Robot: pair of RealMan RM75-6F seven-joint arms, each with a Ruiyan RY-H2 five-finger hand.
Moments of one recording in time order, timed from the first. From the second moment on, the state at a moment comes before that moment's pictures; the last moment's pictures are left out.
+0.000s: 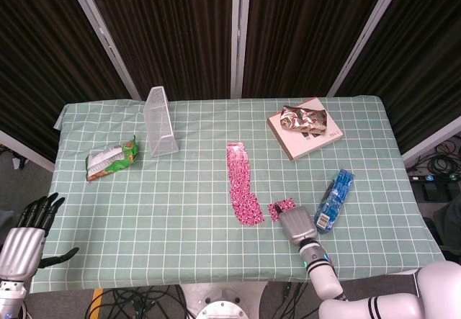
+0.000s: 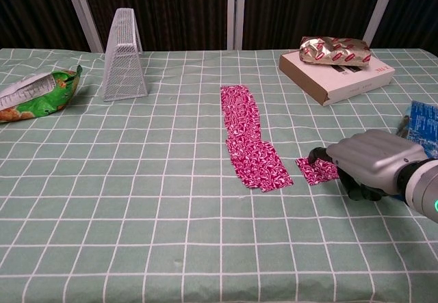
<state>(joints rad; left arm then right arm) 0.00 -1.15 0.04 -1.62 1.64 1.57 0.02 0.68 -1.64 -0.04 -1.79 -0.69 1.25 -1.04</state>
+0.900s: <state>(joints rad) 0.01 -1.14 0.04 -1.61 1.64 1.59 0.00 0.67 -1.71 -0.03 -1.79 -0.78 1.25 -1.03</state>
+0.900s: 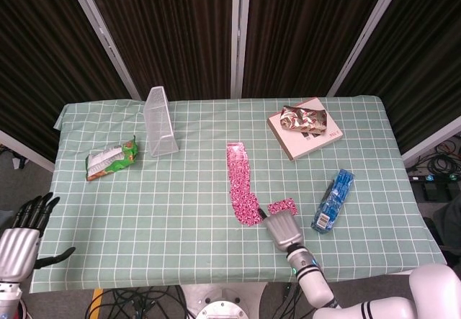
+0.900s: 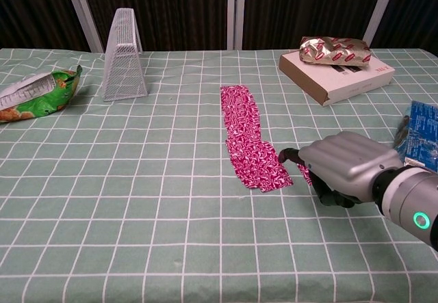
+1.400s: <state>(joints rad) 0.01 -1.14 0.04 -1.60 1.64 1.60 -0.02 0.71 -1.76 -0.02 -1.77 -0.69 1.24 -1.09</state>
